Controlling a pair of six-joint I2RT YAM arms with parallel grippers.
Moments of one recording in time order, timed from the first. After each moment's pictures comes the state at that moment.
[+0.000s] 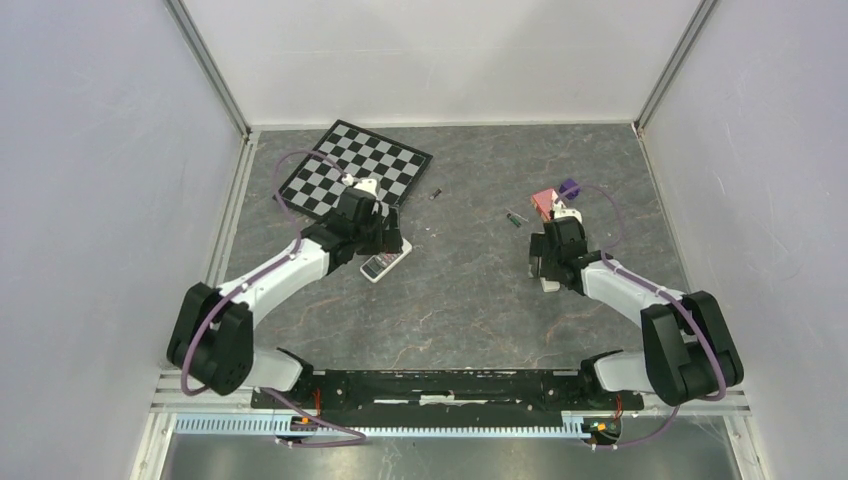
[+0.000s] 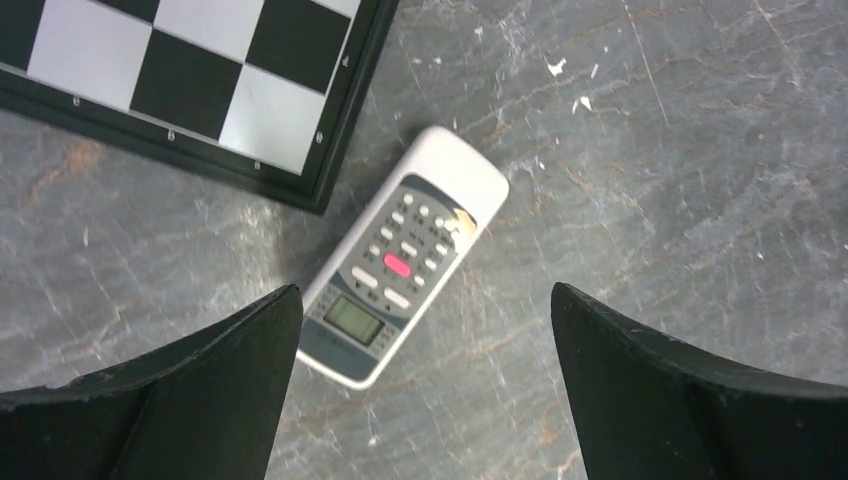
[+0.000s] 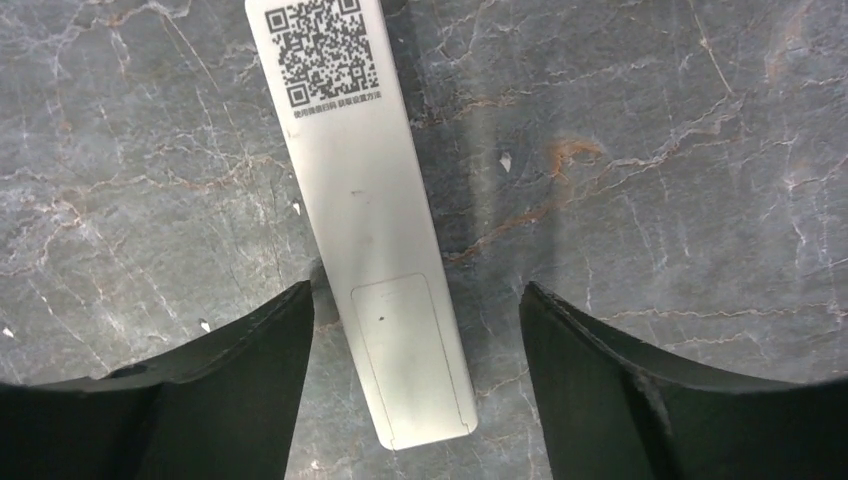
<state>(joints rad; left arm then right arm) -0.49 1.35 0.85 -0.30 -0.10 -0.43 0.29 1.34 0.57 -0.19 0.26 0.31</state>
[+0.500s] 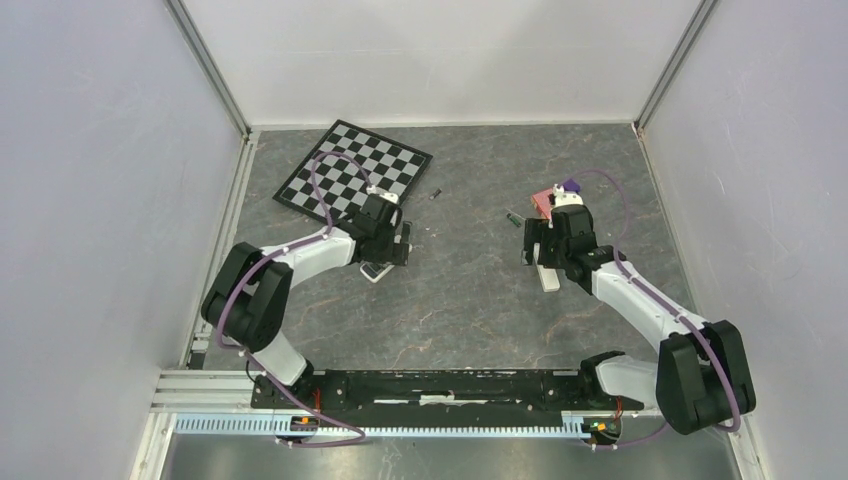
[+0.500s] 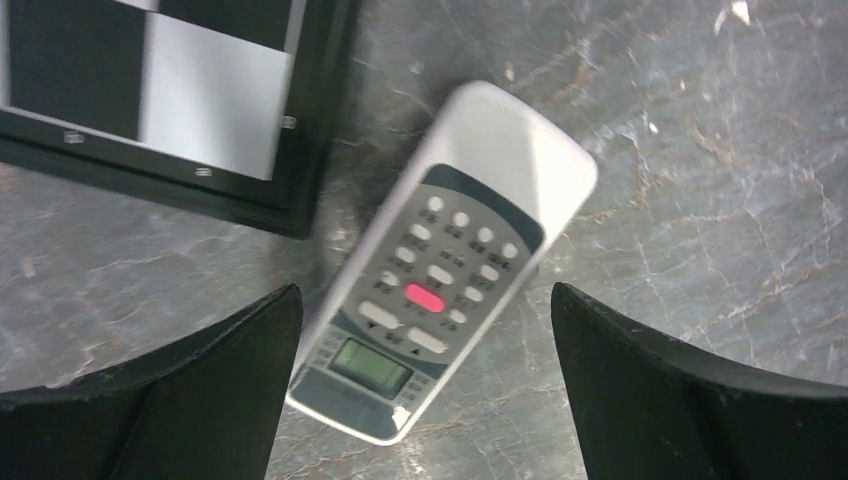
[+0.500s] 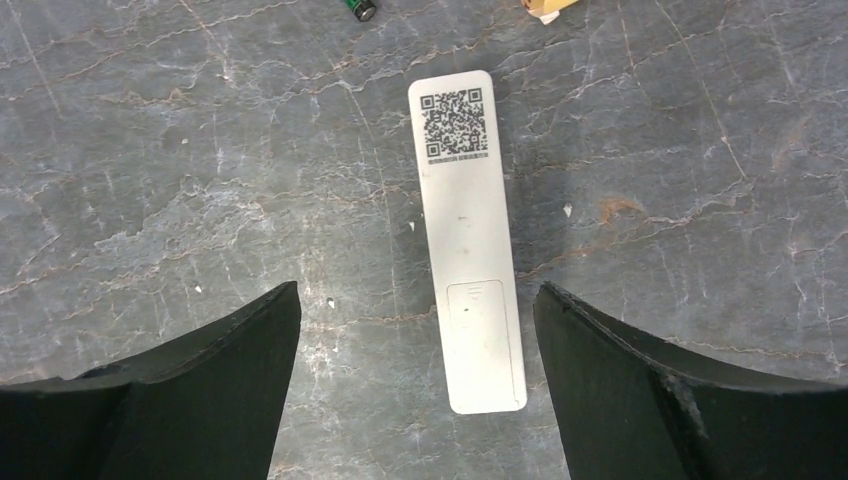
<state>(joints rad) -0.52 1.62 0.92 -0.31 -0.17 -0.32 0.29 1.21 0.65 -0.26 0.14 0.29</state>
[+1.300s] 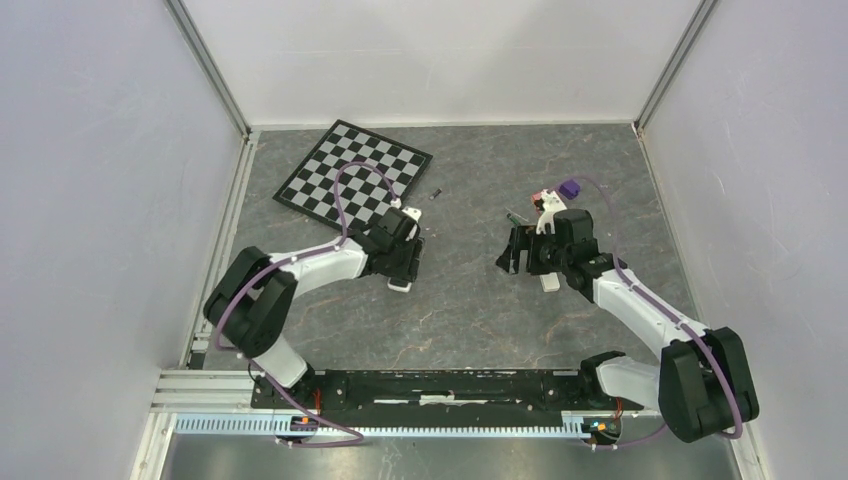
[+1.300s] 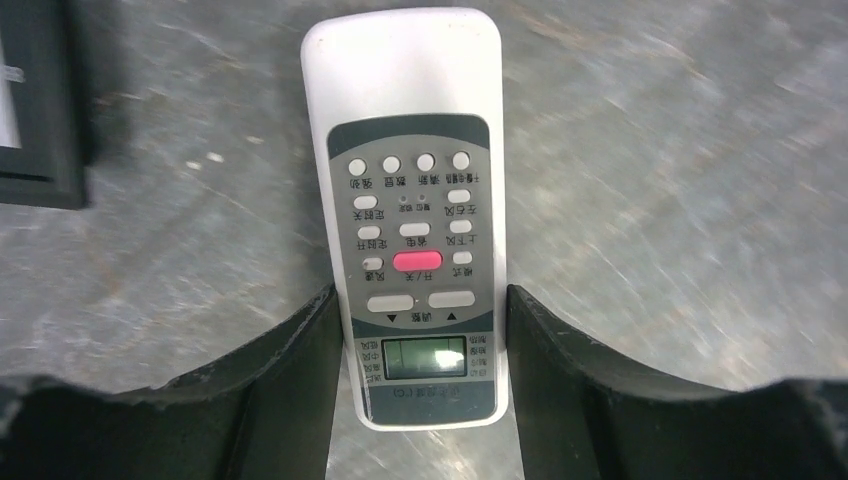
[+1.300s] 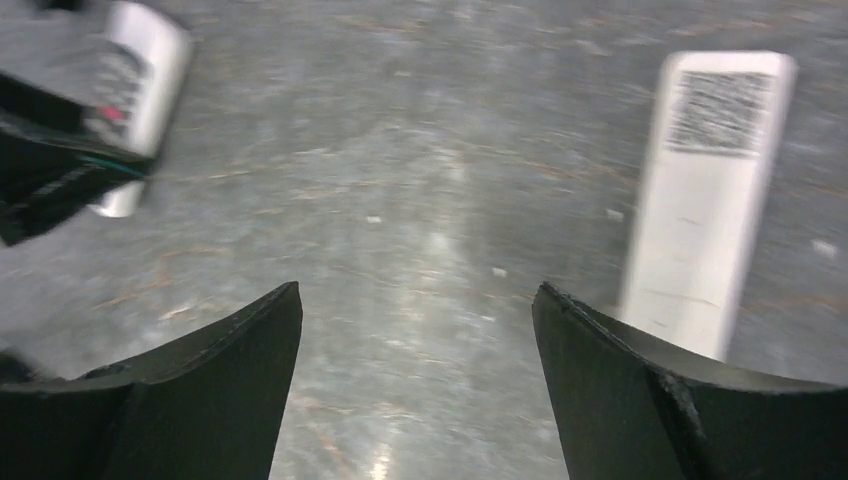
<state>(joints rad) -0.67 1.65 0.91 -0.29 -0.15 -0.31 0.30 1.17 0.60 -0.20 -0.20 0.31</state>
